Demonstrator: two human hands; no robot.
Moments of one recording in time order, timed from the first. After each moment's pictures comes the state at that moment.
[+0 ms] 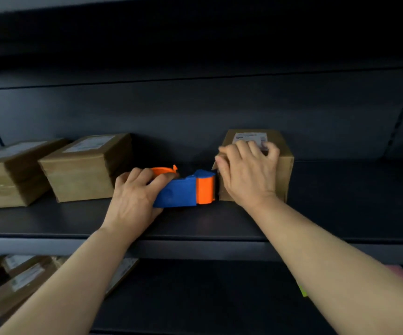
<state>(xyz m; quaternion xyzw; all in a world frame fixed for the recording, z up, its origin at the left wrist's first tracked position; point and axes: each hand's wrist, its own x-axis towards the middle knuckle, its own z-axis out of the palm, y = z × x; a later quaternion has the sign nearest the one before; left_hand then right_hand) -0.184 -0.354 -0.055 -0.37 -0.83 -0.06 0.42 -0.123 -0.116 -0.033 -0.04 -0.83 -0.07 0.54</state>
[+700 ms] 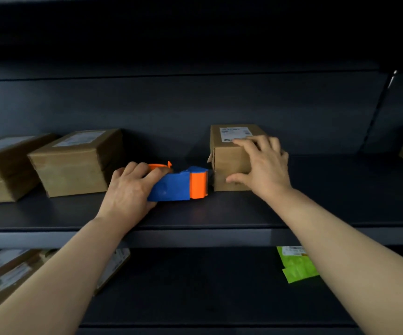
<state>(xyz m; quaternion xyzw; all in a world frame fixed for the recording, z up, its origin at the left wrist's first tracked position) -0.186 -0.354 -0.055 -0.39 -0.83 -0.06 0.40 -0.086 -0.078 -0.025 -0.12 -0.93 0.02 0.35</state>
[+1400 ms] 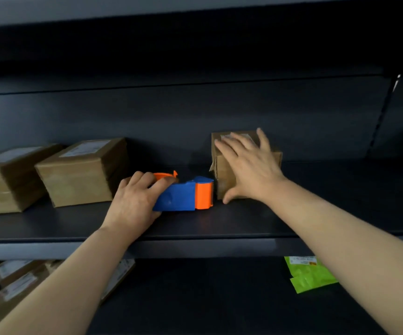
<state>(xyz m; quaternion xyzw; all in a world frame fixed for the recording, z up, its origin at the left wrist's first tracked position) -0.184 -0.353 -0.053 -0.40 -0.83 -0.04 0.39 -0.100 -0.098 0.004 0.00 -0.94 -0.21 0.26</state>
